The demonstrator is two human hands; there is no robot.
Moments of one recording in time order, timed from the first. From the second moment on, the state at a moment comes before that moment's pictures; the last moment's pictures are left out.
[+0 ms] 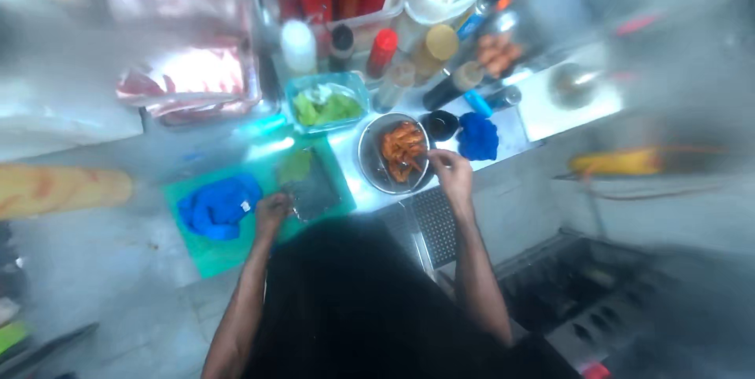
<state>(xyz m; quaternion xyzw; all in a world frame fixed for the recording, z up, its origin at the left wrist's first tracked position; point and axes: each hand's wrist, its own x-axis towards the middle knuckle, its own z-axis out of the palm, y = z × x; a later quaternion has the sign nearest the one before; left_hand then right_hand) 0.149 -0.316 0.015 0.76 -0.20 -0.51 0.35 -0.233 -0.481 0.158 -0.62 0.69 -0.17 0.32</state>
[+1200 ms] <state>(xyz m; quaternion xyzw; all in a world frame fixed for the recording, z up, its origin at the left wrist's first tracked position) 0.214 -0.271 0.046 0.72 -0.24 -0.50 0.42 0.007 -0.467 0.120 -0.92 0.32 -0.04 0.24</state>
